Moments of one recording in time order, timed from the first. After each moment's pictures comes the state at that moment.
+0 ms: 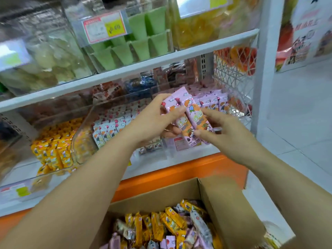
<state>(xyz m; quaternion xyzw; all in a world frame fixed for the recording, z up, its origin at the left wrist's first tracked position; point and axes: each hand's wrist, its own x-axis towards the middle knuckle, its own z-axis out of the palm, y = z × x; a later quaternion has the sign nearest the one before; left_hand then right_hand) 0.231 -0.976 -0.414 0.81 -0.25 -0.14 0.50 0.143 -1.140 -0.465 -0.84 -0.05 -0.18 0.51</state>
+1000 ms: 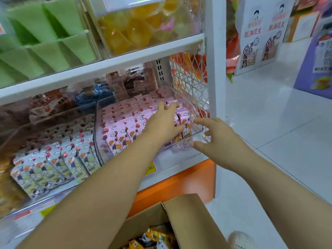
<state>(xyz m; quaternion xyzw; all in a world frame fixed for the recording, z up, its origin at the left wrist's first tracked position) 0.310 -1.147 -0.483 0.92 -0.37 0.05 0.10 0.163 -1.239 -0.490 -0.91 0.15 -0.16 0.35</state>
